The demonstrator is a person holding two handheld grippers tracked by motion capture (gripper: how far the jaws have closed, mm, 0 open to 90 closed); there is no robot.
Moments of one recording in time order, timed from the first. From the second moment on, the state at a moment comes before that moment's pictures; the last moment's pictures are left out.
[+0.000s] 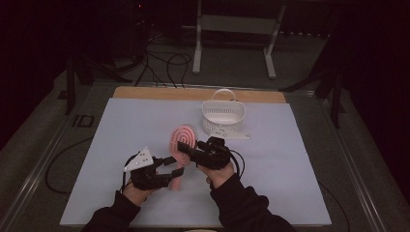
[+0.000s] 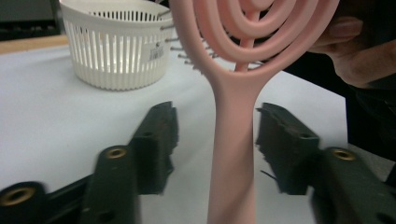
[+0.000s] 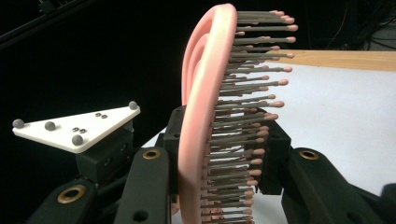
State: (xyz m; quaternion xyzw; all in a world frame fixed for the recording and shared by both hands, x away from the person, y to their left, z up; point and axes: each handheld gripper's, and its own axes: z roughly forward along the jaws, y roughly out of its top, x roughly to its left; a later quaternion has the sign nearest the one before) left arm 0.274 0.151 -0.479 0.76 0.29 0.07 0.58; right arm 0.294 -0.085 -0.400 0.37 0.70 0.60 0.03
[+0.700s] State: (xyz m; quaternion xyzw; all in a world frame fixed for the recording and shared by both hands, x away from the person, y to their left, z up) left arm 0.279 0.167 -0.475 0.78 0.28 0.03 0.56; right arm 0.302 -0.112 -0.374 0.35 0.71 0.60 0.09
